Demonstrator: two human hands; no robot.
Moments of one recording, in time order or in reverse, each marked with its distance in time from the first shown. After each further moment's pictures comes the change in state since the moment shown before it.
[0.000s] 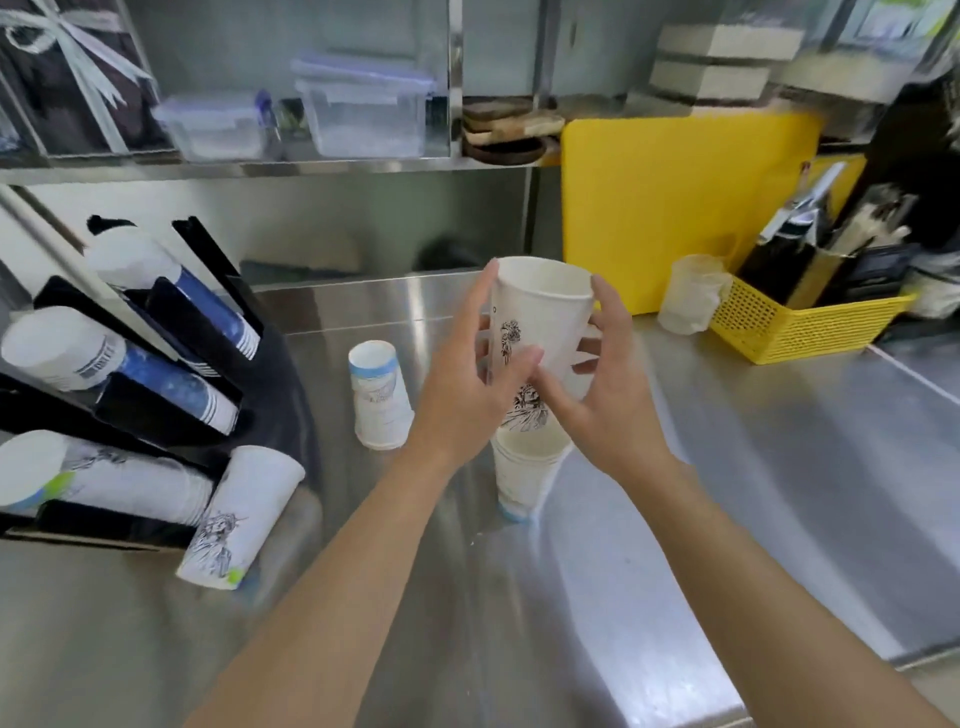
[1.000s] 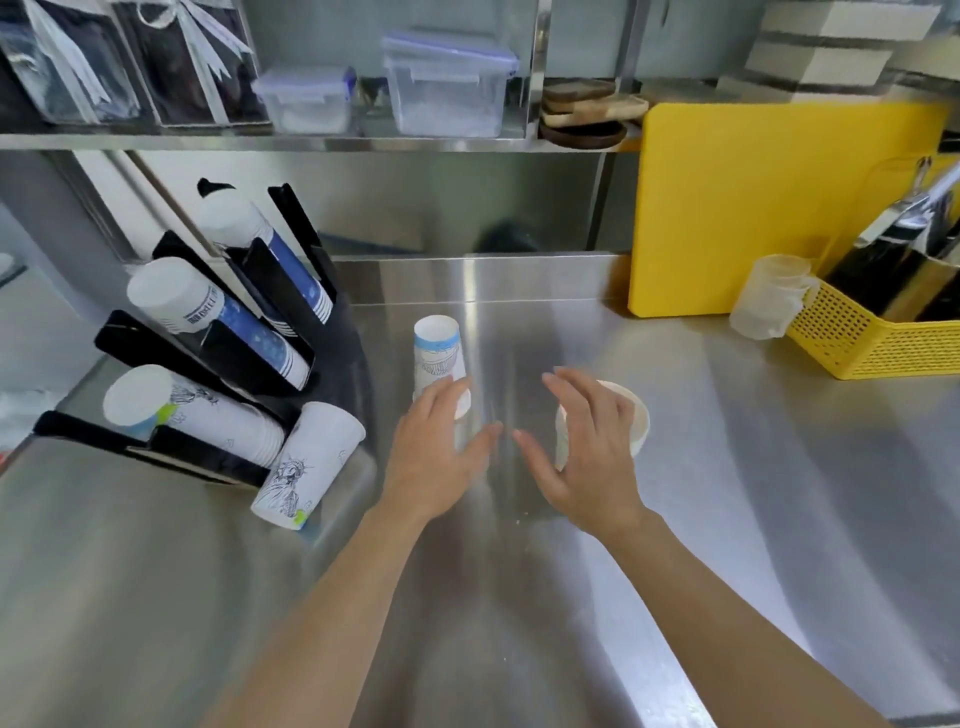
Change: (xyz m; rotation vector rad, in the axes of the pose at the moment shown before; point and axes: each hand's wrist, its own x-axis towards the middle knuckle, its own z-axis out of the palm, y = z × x) left_hand -0.067 -0.091 -0.054 0.585 0.085 -0.215; right_hand -0.051 0.024 0.072 -0.248 0.072 -0.389
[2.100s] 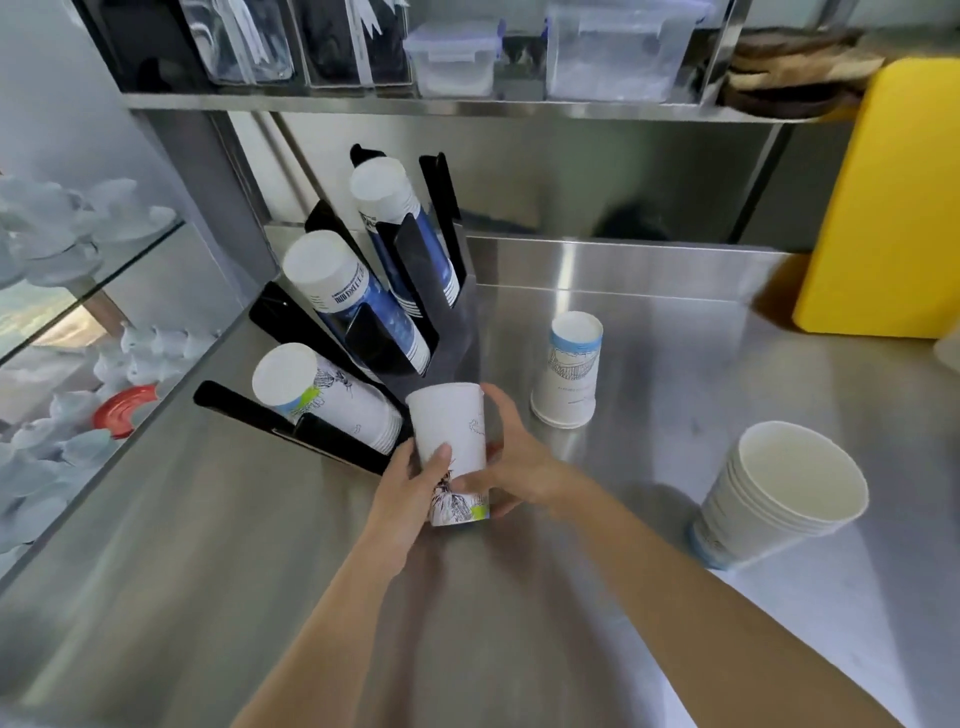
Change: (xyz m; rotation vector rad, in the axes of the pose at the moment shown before) left_hand -0.027 -0.111 -0.065 -0.666 0.126 -0.773; right_hand 0.030 -0.077 0.156 0.890 -1.134 0.784
